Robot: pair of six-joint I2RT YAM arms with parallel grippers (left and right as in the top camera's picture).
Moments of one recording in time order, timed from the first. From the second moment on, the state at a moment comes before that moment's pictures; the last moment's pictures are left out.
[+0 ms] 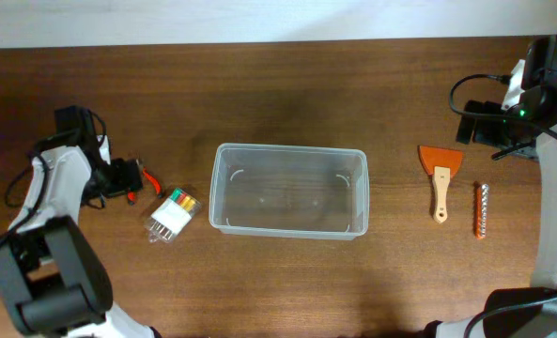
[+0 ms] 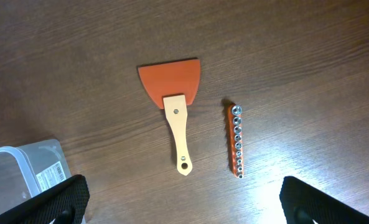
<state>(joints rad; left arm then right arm) 0.29 1.85 1.29 -0.88 -0.11 0.00 -0.24 1.64 1.76 -1.32 0.06 0.08</state>
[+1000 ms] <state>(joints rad) 0.28 1.98 1.28 -0.72 0.02 0.29 -0.24 1.64 1.76 -1.32 0.06 0.08</state>
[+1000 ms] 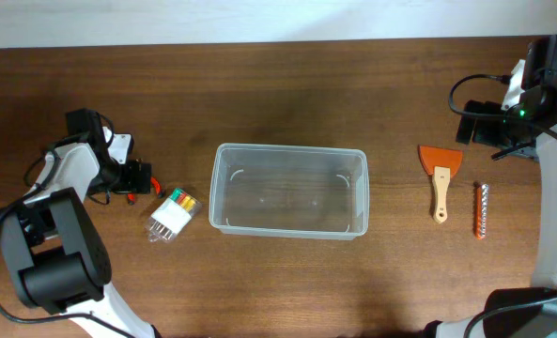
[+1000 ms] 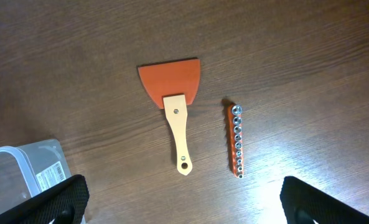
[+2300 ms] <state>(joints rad) 0.28 2.01 1.31 -0.77 0.02 0.30 -0.24 1.64 1.76 -1.32 0.06 0.08</state>
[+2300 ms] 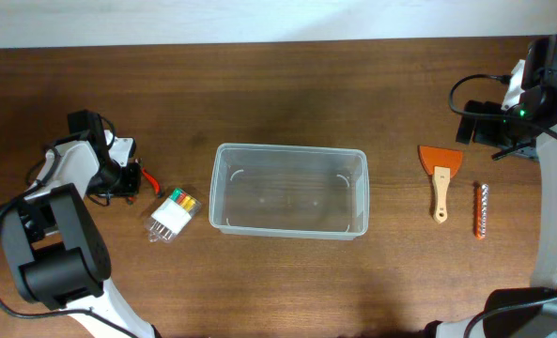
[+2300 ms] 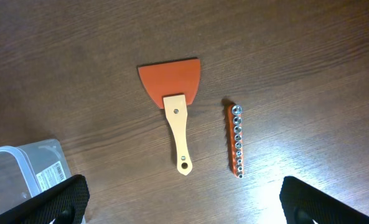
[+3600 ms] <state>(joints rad) 0.26 2.07 1.86 -1.22 0.05 0.24 -0.24 1.64 1.76 -1.33 0.06 0.08</state>
